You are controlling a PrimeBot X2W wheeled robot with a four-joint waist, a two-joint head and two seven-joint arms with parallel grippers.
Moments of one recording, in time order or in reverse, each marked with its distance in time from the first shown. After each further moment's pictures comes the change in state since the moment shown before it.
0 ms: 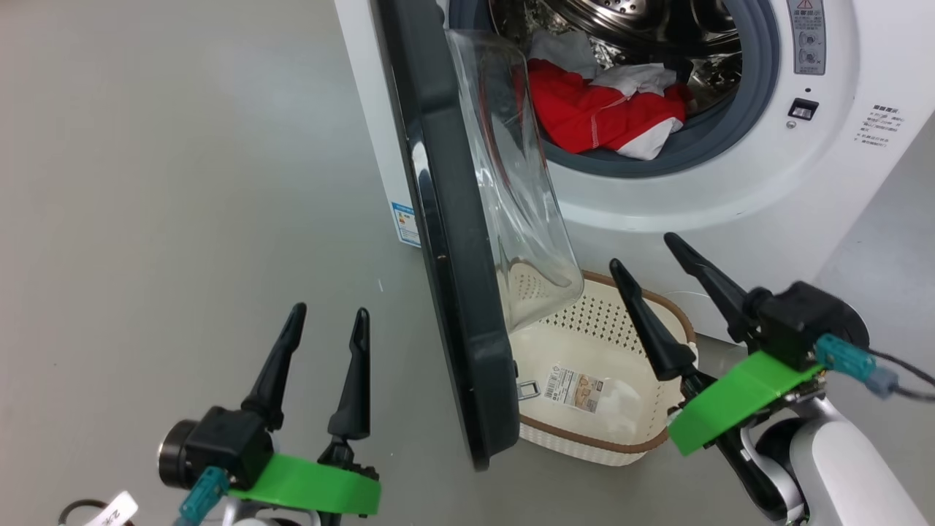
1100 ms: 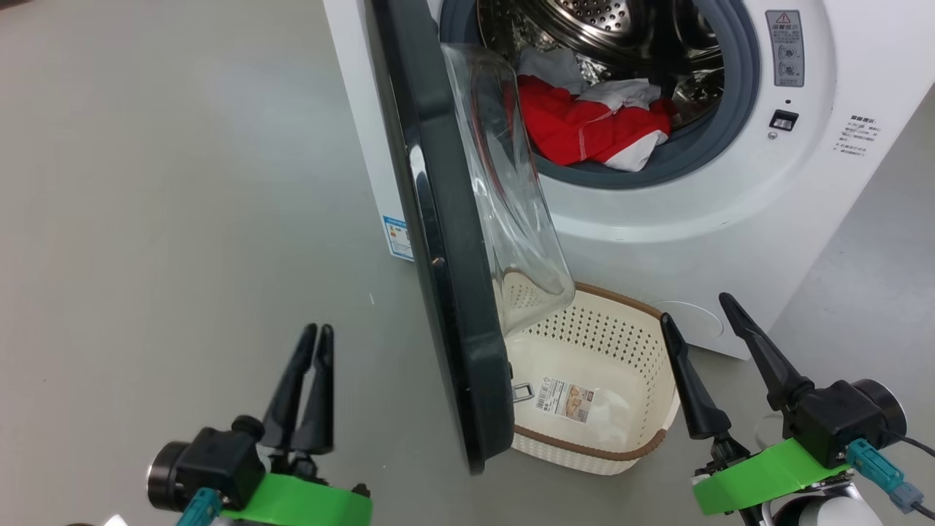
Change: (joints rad) left arm 0.058 0.003 0.022 -0.033 0.019 0.009 0.000; right arm 0.203 0.078 -0.127 0.021 -0.176 0.000 -0.259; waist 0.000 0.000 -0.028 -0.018
